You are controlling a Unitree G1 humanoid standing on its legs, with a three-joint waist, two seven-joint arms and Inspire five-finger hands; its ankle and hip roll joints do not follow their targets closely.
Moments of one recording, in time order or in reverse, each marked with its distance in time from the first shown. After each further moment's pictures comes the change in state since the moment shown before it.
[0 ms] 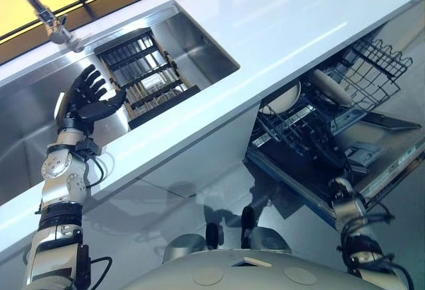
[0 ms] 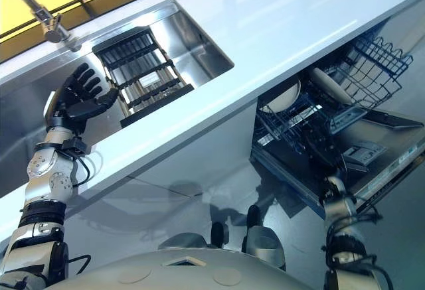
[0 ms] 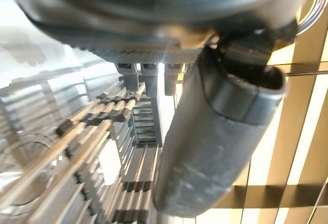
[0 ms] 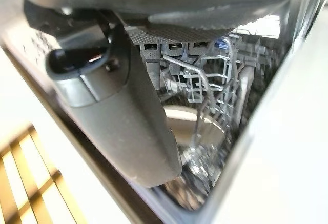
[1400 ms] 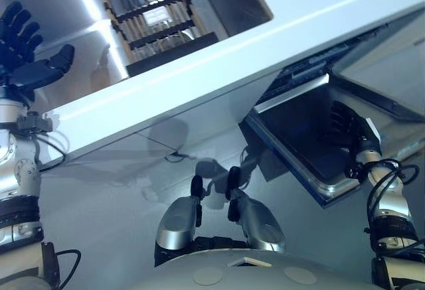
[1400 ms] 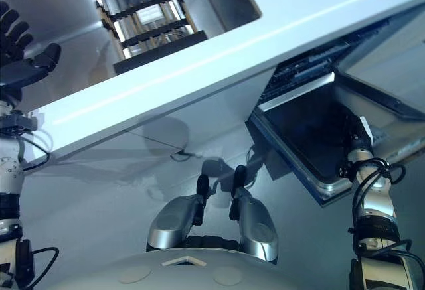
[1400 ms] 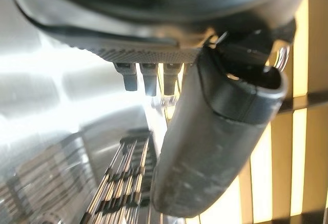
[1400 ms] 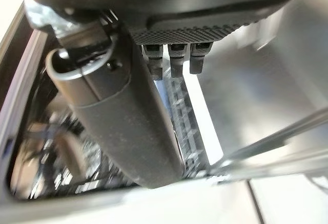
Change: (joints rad) left arm 0.025 0.236 0.163 -0.114 -0.066 -0.057 0.056; right arm 0.086 -0.185 -0.075 -0.135 -0.713 -0.028 -0.124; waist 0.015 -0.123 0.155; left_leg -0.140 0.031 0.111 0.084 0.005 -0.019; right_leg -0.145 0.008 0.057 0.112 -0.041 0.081
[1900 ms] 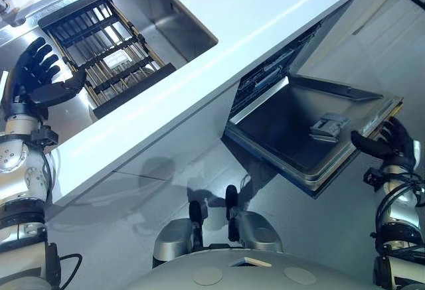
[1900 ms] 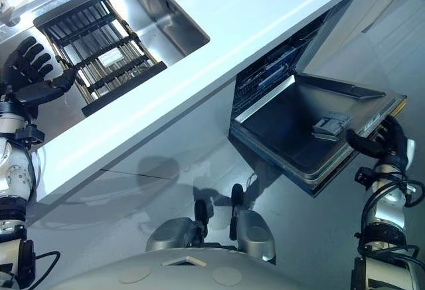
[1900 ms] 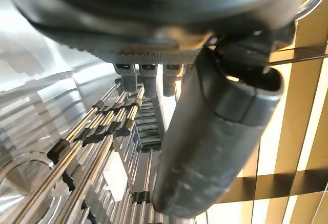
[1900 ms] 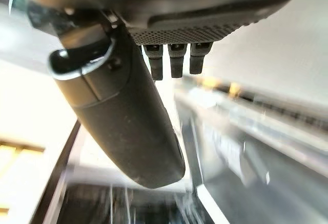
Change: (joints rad) left arm -0.012 -0.020 -0.081 0.162 0.016 0.001 -0.025; right arm -0.017 0.003 -0.124 0.190 0.129 -0.110 -0.379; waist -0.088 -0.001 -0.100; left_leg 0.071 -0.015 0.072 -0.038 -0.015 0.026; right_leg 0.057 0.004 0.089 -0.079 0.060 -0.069
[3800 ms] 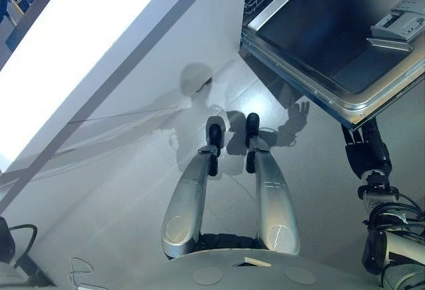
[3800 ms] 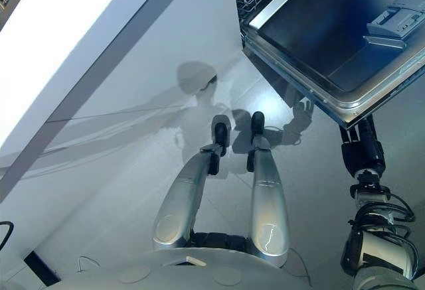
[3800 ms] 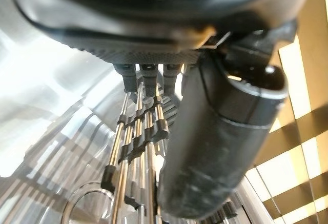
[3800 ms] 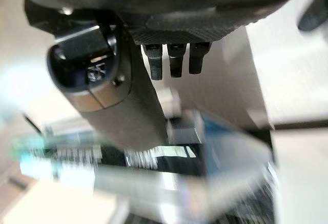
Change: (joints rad) left arm -0.178 0.310 0.005 0.072 -0.124 -0.087 -0.015; right arm -0.120 0.028 -0.075 0.297 0.864 0.312 0.928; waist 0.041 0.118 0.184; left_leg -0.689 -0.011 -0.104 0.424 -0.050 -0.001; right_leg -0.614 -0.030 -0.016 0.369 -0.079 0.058
